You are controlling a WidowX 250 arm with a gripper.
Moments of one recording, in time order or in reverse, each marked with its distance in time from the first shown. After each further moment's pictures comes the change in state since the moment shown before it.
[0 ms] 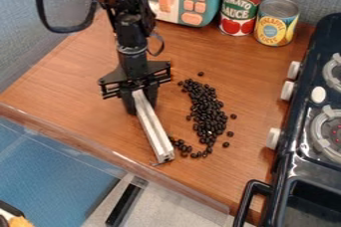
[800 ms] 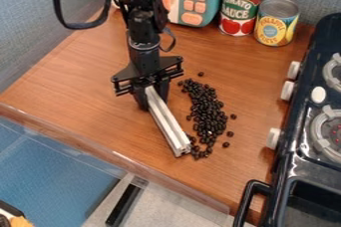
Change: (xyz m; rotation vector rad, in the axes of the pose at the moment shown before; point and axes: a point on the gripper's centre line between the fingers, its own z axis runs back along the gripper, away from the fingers) arm -0.001 -0.021 -0.001 -0.021 0.002 0.046
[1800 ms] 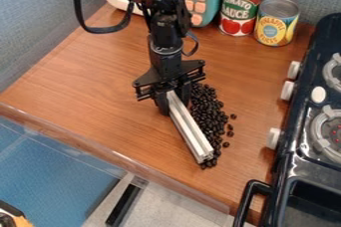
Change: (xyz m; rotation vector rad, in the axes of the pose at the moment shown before) arm -0.021 -0.021 0.000 -0.028 0.024 -0.014
